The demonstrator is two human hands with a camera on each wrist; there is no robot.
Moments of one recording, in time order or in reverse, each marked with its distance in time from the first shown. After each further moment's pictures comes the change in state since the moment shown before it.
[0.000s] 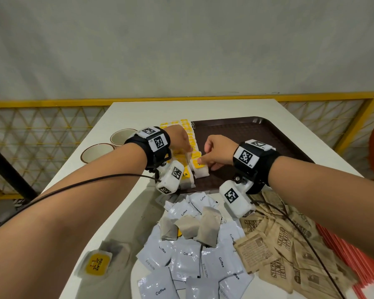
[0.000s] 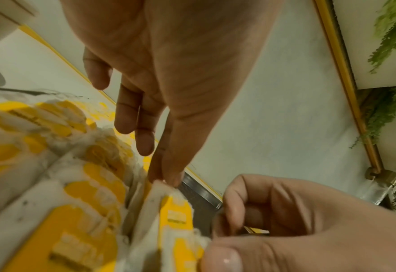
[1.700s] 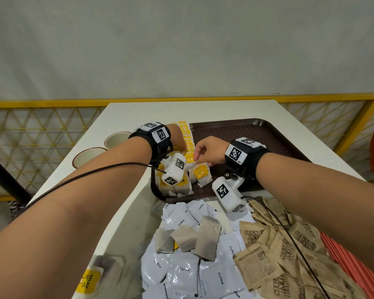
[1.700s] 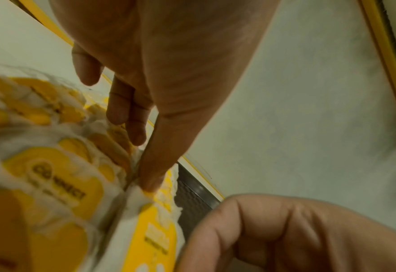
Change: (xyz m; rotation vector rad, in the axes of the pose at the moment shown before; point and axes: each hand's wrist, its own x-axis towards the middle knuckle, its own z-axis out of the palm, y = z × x) left_hand 0.046 -0.004 -0.004 0.345 -0.104 -0.129; right_hand 0.041 0.006 -0.004 -0.158 -0.203 -0.074
